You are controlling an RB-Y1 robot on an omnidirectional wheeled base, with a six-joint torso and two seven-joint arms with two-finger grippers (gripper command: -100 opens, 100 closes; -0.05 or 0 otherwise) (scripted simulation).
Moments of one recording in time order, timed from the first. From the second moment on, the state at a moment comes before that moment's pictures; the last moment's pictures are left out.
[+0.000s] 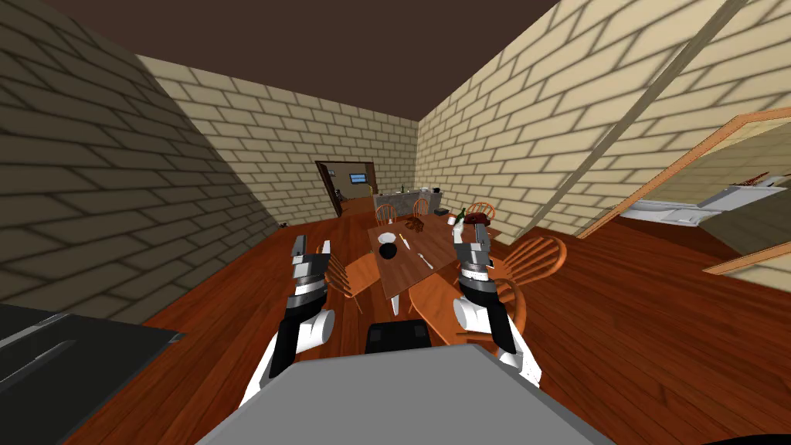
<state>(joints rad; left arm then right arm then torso) 0.46 -0.03 0.03 -2.22 -0.04 -0.50 0.08 0.45 -0.02 -0.03 -2.24 -0.07 -0.55 0.00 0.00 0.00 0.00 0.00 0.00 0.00</state>
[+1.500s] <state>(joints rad) 0.46 -0.03 0.03 -2.22 -0.04 -0.50 0.08 0.43 -0.21 -0.19 -1.89 0.04 -0.34 0.10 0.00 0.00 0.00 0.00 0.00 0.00</state>
